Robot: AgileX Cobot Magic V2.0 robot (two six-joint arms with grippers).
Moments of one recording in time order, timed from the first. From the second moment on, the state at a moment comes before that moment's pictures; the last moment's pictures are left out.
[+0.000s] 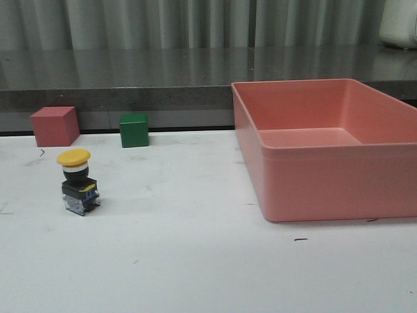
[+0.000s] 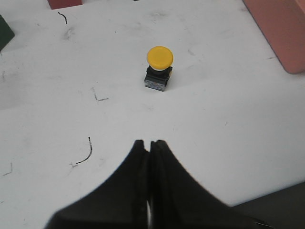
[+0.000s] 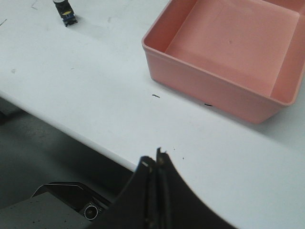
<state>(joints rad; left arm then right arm) -0.48 0.70 -0.78 0.16 0.94 -0.26 0.30 0.52 -0.90 0.19 1.16 -0.16</state>
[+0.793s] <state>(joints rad) -0.06 0.10 -0.07 0.05 0.16 -0.26 0.30 0.52 -0.90 0.19 1.16 -0.16</state>
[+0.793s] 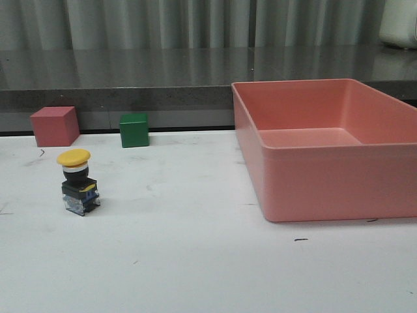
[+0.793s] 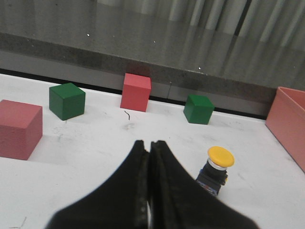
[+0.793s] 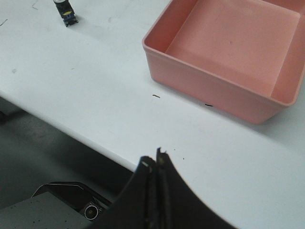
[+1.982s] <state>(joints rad) -0.02 0.00 0.00 0.01 0.10 -0.07 0.30 0.52 -0.90 0.19 1.16 -0.16</state>
